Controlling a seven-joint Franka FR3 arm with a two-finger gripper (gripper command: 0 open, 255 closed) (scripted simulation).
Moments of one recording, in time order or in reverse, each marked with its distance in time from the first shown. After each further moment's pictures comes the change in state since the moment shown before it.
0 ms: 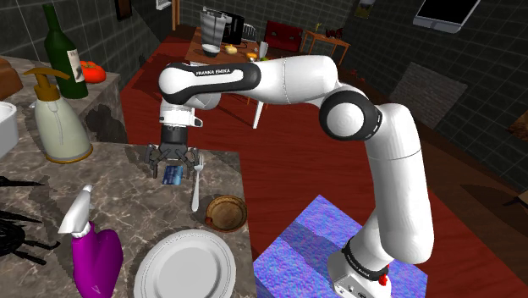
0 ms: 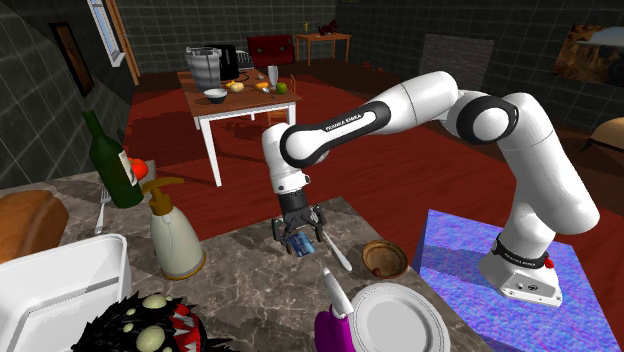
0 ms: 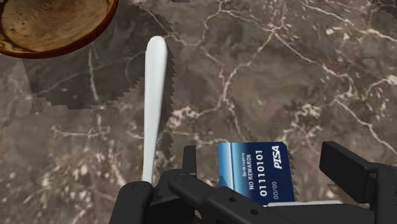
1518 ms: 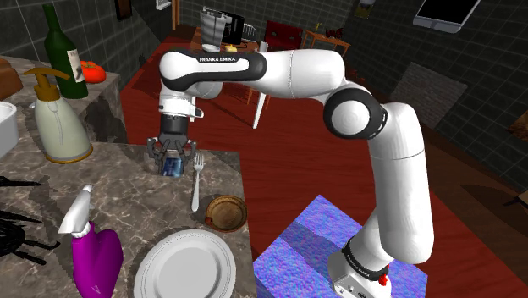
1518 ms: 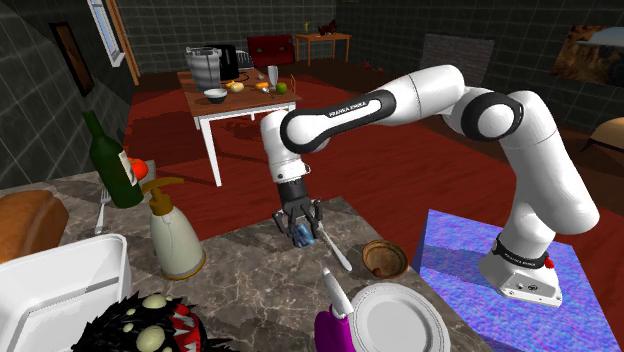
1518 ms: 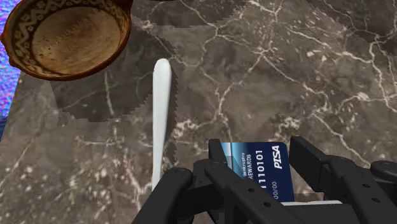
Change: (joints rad) arm -0.003 -0.031 0.004 0.040 0.003 -0.065 0.027
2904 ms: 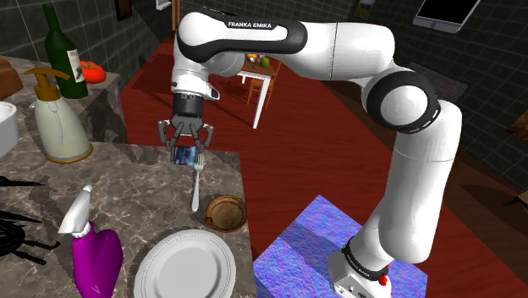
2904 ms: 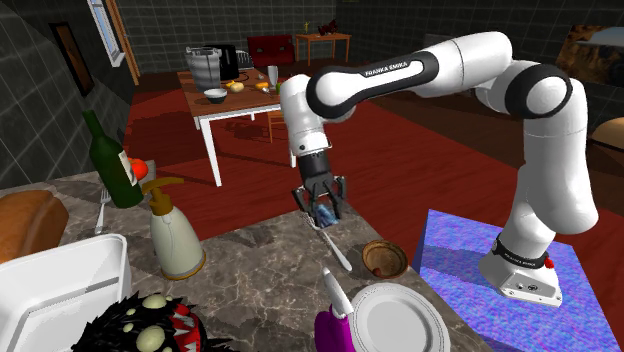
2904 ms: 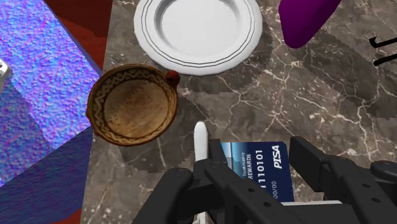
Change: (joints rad) arm -0.027 -0.271 0.023 -0.193 0.056 -0.065 0.032
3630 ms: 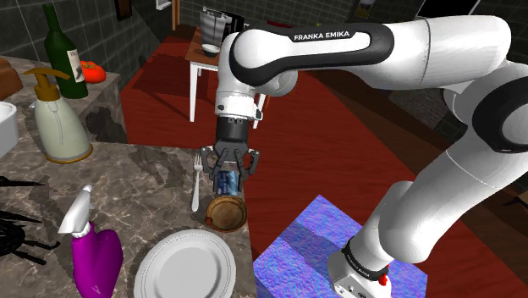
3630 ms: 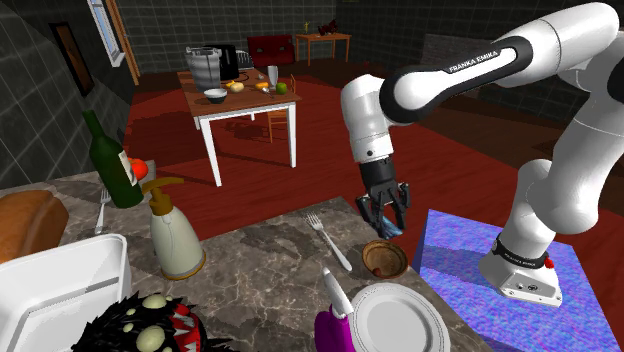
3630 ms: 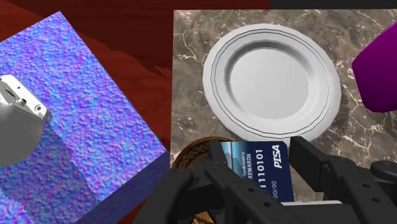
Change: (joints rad) arm -0.008 -0.477 0.022 -0.578 0.134 0.097 -0.067
